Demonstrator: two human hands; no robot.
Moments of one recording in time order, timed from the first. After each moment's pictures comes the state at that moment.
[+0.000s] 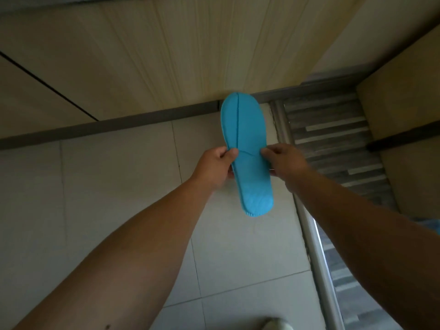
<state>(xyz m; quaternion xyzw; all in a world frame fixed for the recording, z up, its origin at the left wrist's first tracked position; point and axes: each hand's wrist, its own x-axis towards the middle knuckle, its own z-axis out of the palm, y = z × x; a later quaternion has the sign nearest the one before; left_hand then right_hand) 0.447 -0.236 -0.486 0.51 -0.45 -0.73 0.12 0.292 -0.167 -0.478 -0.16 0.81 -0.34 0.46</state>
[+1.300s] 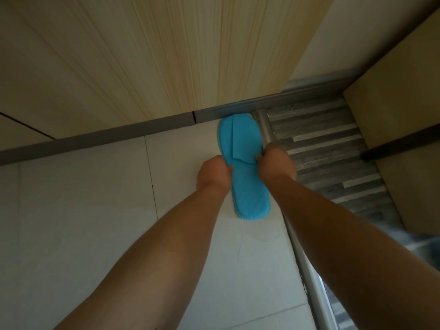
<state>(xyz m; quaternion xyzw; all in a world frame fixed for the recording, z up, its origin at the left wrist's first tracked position) 0.374 -0.241 -0.546 0.57 -0.72 -0.39 -0.04 0.241 -0.186 -0.546 -0.31 0.92 -0.10 0.23</state>
